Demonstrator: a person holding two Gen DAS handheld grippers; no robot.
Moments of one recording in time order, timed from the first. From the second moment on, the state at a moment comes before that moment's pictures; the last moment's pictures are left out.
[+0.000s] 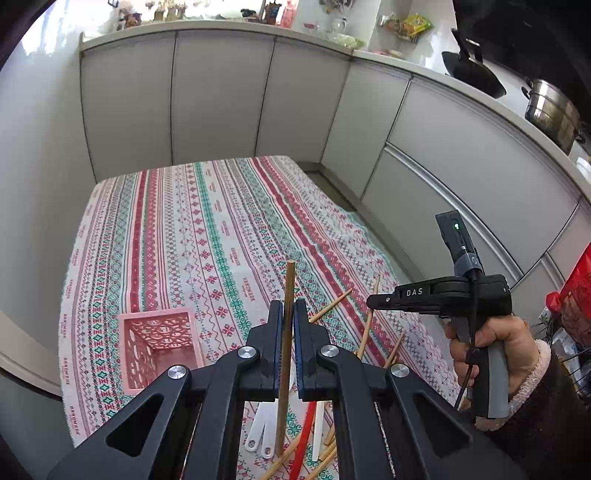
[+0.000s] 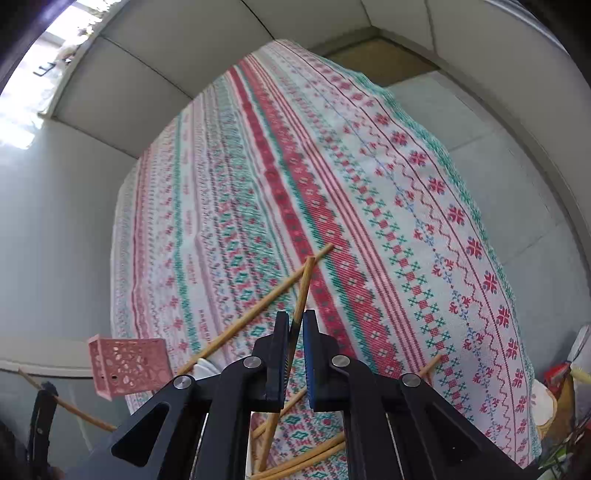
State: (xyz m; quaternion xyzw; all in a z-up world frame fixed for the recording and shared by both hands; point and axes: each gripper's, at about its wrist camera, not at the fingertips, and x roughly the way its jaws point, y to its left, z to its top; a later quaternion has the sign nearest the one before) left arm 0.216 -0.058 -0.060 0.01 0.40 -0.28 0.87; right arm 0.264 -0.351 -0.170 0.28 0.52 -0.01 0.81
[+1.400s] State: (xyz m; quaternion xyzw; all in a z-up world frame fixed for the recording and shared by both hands) left arm 0.258 0.036 -0.034 -0.01 0.36 -0.16 0.92; right arm 0.249 -0.170 -0.023 0.13 0.28 0.15 0.94
